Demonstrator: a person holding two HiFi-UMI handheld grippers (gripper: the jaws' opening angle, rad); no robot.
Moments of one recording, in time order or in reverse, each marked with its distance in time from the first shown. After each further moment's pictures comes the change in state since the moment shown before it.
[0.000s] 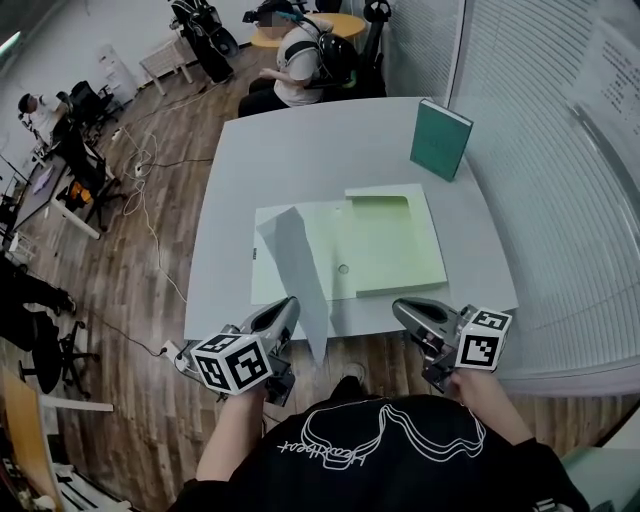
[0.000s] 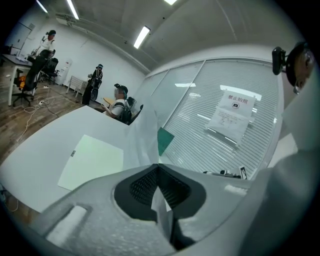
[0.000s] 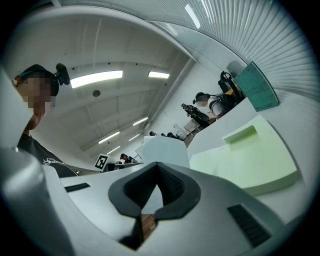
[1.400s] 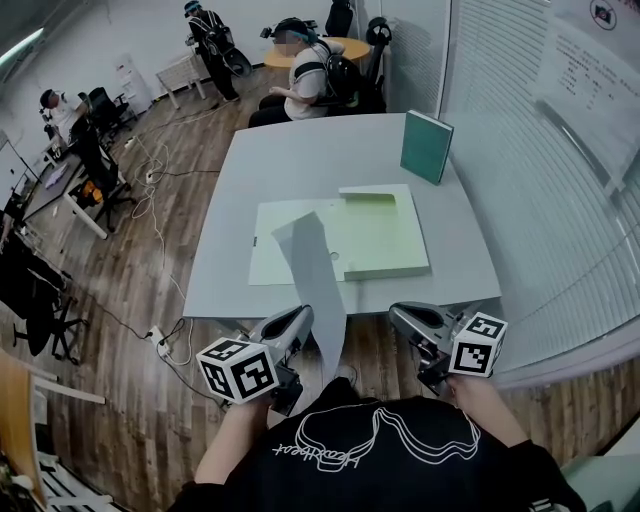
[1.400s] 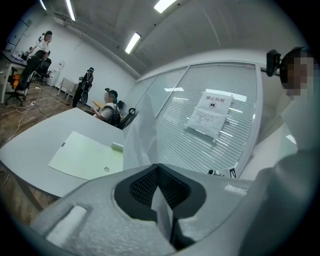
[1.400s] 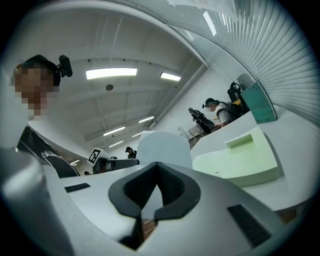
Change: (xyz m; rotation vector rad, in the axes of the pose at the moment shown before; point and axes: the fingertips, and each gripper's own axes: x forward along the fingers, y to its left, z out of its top) left arm -0.062 -0.108 -0.059 0.044 -0.060 -0.099; right arm -0.073 0.067 -0.041 -0.147 -0.001 0.019
